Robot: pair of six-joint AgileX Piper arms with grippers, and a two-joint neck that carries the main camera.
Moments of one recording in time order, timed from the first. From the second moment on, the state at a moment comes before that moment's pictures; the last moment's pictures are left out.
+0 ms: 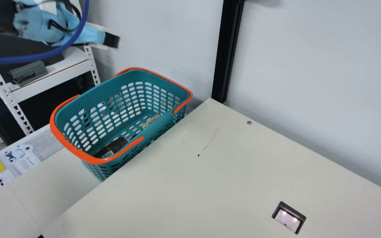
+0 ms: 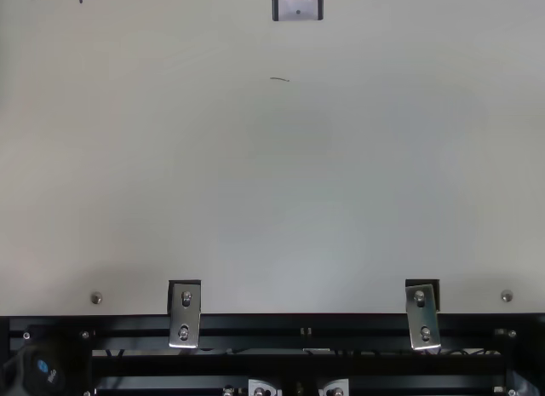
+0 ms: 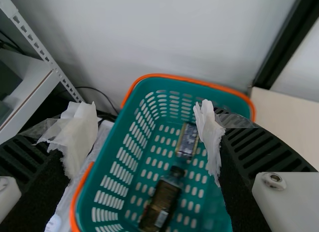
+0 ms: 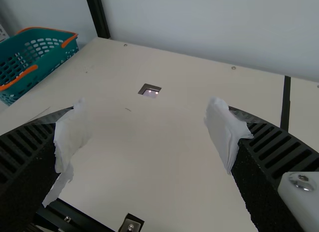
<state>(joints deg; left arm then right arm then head) 36.7 78.6 -77.7 -16.1 44.4 26.8 20.0 21.7 -61.4 7.2 69.9 0.0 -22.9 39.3</state>
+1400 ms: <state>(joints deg) 28.7 120.5 -85.4 -14.0 37.5 34.9 20.0 21.7 -61.4 7.2 69.9 0.0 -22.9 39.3</state>
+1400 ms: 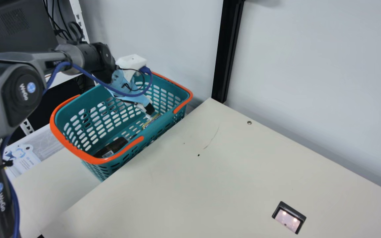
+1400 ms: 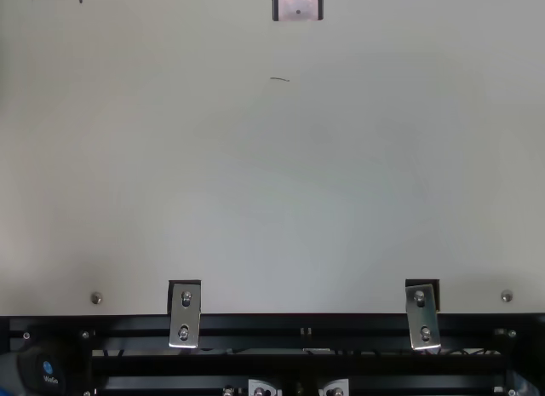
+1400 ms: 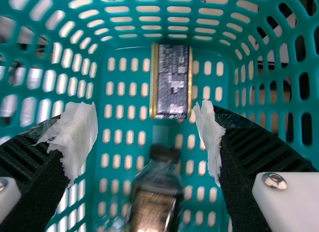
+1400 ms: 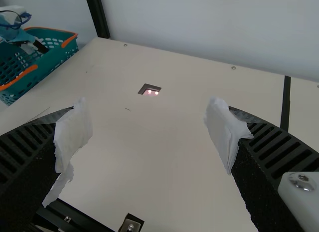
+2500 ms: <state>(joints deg) 24.4 145.9 -107.6 -8.1 42.6 29.8 20.0 21.7 -61.4 7.2 69.9 0.0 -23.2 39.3</state>
